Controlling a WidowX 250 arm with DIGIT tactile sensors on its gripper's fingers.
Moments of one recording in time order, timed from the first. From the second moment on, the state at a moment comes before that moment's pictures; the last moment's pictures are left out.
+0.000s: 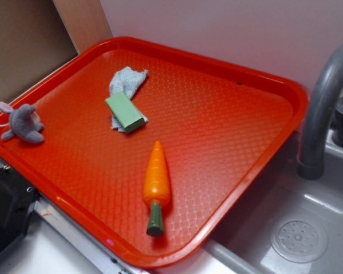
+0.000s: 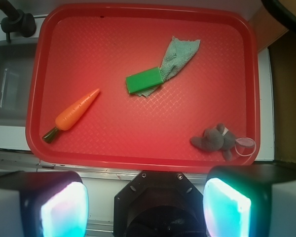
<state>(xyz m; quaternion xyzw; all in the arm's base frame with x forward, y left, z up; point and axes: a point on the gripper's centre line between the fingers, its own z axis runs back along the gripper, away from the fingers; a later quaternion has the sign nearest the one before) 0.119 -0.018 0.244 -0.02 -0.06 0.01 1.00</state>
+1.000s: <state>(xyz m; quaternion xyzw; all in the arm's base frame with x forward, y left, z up) 0.120 -0.059 0.211 -0.03 -0.16 0.23 0.96</state>
